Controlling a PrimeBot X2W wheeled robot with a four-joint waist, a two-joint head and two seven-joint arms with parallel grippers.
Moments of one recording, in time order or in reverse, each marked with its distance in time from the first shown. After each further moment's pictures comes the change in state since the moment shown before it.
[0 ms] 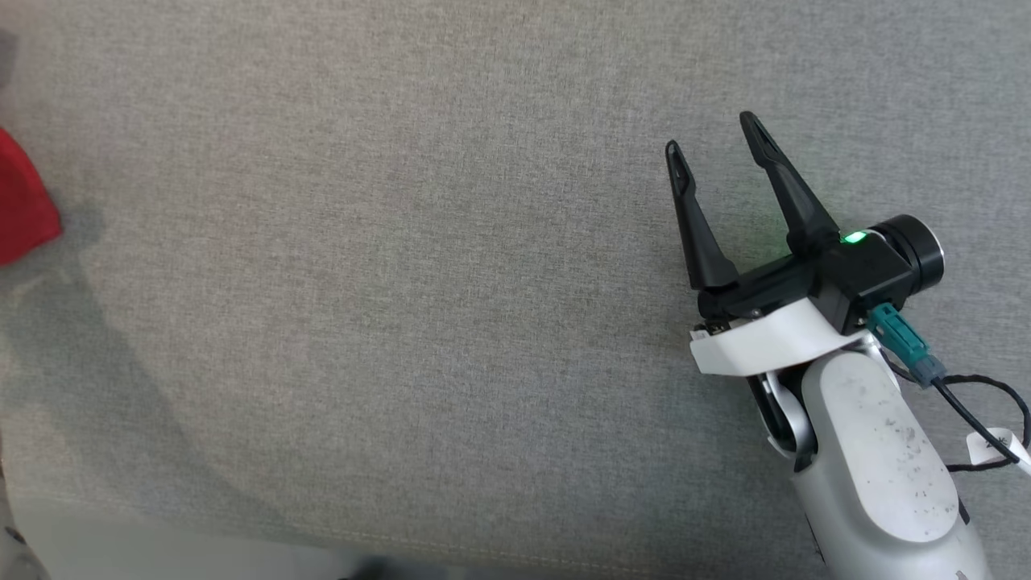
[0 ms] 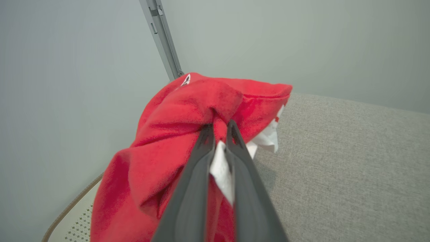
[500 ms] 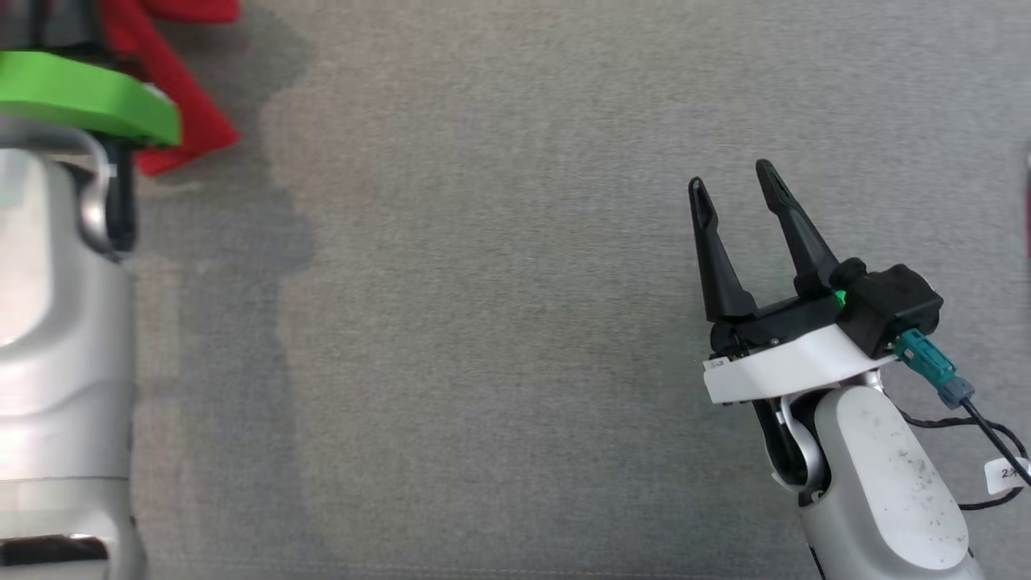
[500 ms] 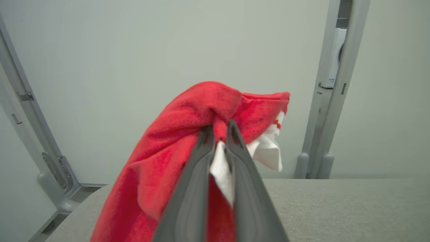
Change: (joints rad) left arm 0.002 -0.121 -0.343 -0.307 -0.119 -0.005 0.000; right arm 0.082 0.001 -0.019 0.002 0.157 0.000 0.000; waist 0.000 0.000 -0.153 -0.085
